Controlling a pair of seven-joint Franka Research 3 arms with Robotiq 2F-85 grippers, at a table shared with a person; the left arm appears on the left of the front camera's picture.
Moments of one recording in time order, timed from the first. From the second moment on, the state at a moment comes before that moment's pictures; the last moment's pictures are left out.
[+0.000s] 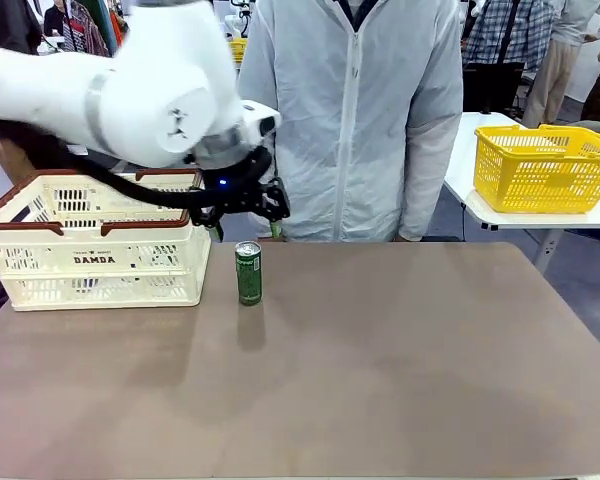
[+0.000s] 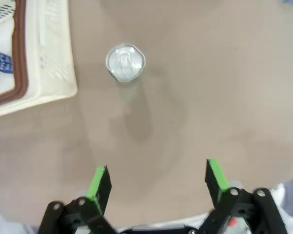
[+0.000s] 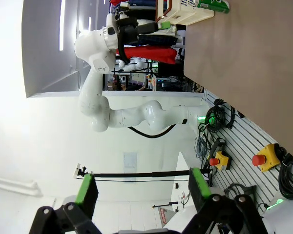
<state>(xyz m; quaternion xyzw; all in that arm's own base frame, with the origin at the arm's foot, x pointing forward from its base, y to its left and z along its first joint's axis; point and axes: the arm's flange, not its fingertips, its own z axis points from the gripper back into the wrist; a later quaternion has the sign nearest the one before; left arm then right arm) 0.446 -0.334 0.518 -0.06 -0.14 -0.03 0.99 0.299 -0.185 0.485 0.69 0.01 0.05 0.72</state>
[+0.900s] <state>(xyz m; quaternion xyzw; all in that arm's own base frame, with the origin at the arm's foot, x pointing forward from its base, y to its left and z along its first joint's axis) 0.473 -0.356 0.513 -0.03 -0.14 -0.01 0.99 0.299 -0.185 0.485 0.69 0.01 0.05 0.72</state>
